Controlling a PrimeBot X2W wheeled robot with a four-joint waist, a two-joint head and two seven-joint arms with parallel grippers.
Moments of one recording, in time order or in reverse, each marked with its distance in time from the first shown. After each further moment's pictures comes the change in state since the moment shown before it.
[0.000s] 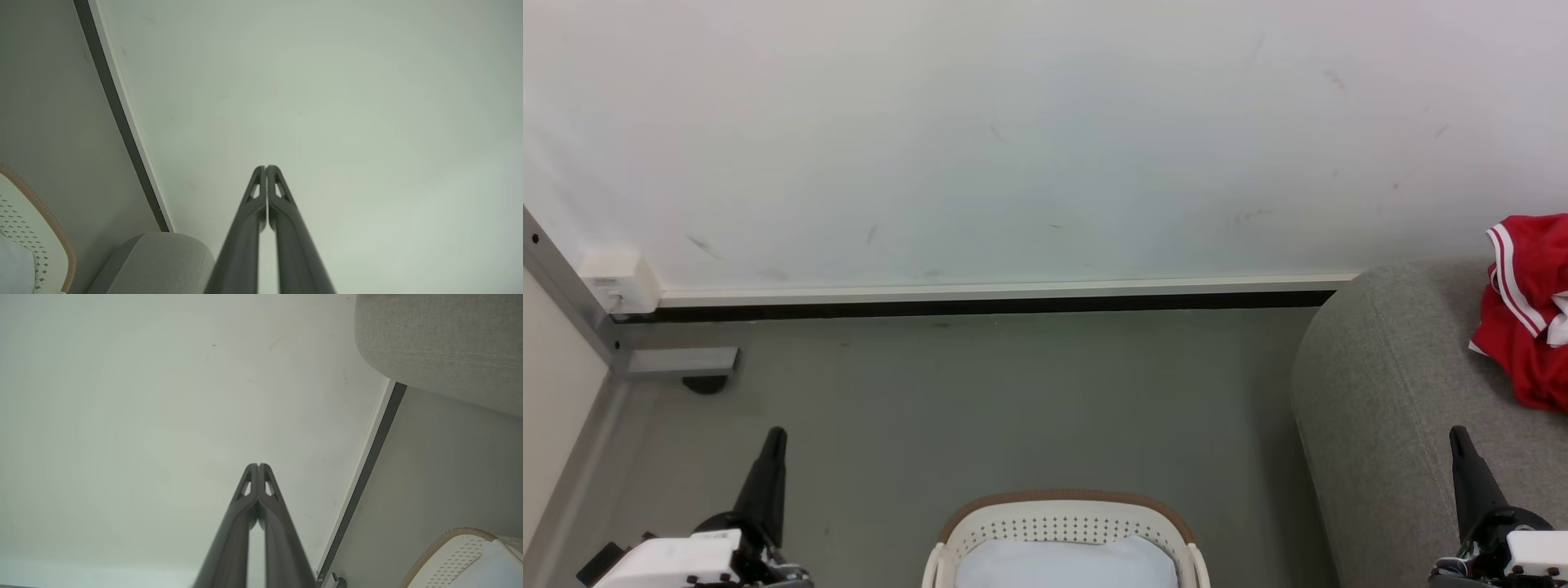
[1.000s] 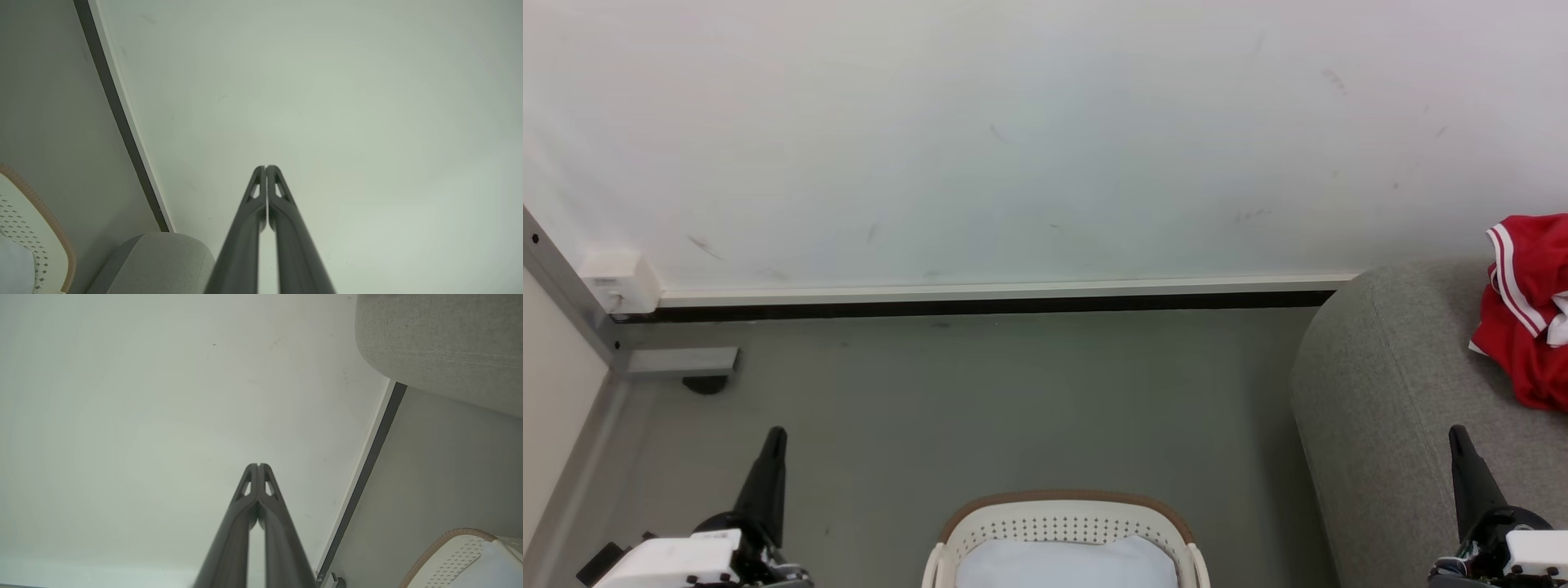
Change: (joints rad) left arm 0.000 0.000 0.000 0.000 0.000 0.000 0.000; right arm 0.000 -0.007 0.011 0.000 0.006 0.000 -0.008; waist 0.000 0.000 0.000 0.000
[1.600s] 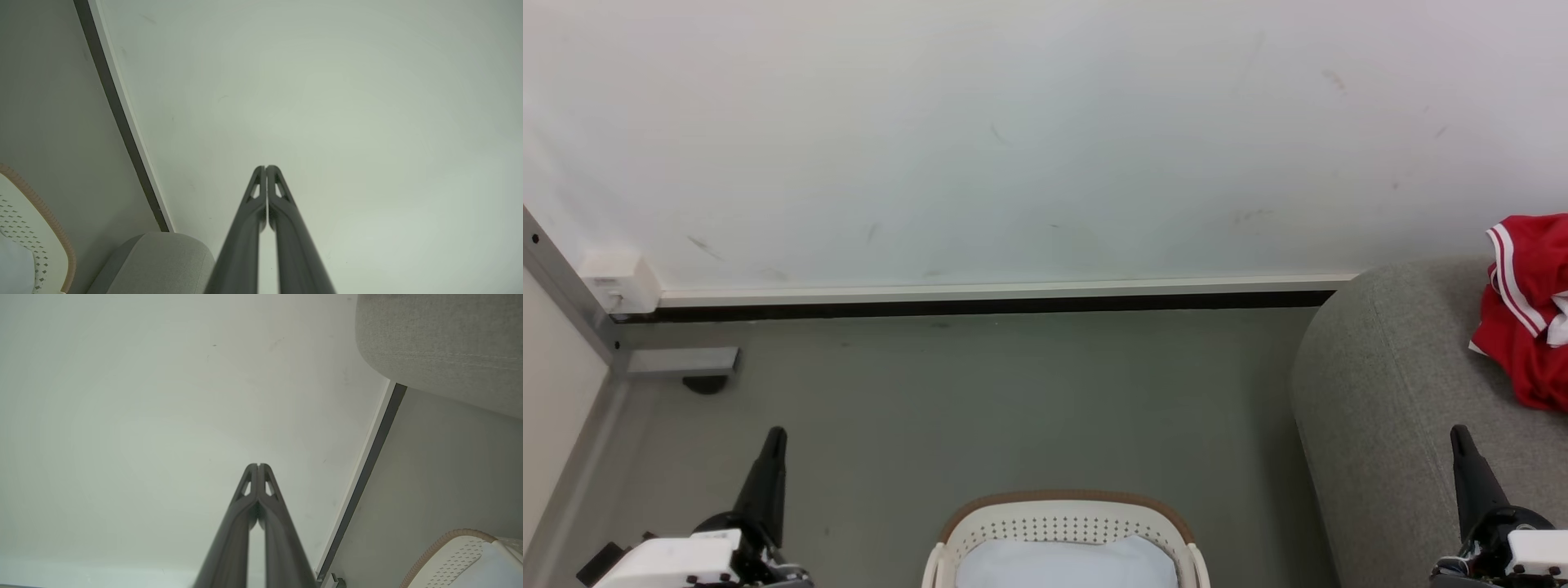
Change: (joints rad) left arm 0.000 0.000 0.000 0.000 0.000 0.000 0.000; right arm 0.000 -0.007 0.006 0.000 0.009 0.000 -0.006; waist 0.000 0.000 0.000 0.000
